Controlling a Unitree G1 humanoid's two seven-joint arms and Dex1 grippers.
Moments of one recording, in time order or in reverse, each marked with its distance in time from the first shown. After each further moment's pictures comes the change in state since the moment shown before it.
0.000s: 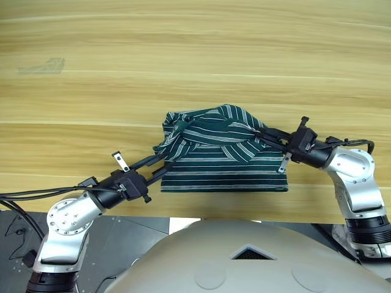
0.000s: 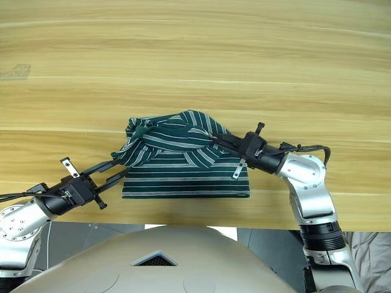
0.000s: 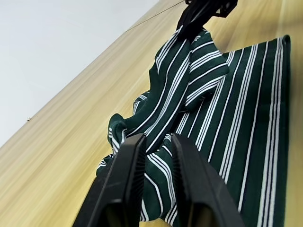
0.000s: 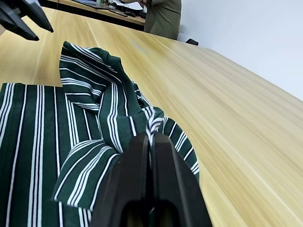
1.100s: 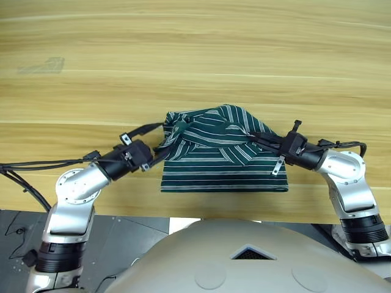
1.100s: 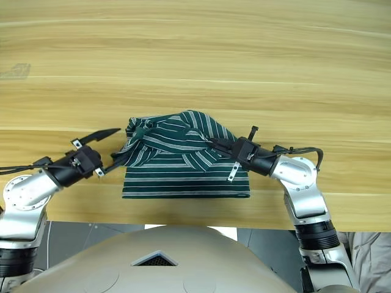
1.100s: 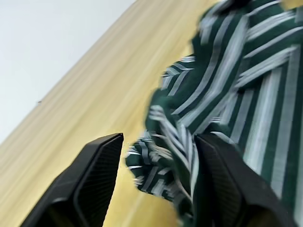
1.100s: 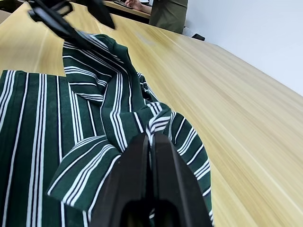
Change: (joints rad) left arm -0.279 -0.047 -0.047 0.092 0.098 0.237 0.042; right arm -0.004 0.015 0.042 0.035 -0.058 -0.041 -0.014
